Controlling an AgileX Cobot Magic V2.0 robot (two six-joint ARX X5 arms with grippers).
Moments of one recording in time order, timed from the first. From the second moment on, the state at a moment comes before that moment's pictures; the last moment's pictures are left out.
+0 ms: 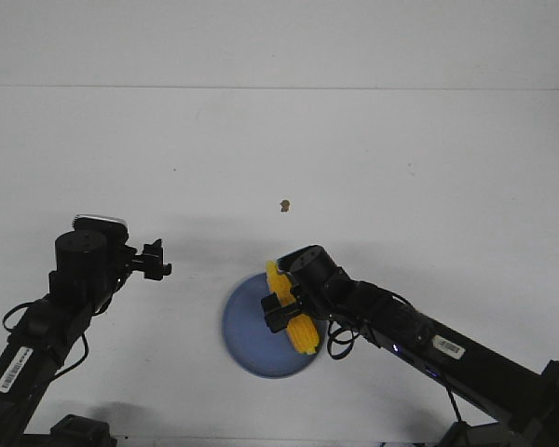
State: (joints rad) left arm -0.19 1.00 0.86 -0.32 0.00 -0.02; right arm 0.78 1.50 1.01 -0.46 -0.06 0.39
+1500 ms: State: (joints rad) left arm -0.19 0.37 0.51 -0.31 0.00 -0.10; right arm 0.05 0.15 0.61 -0.64 0.08 0.03
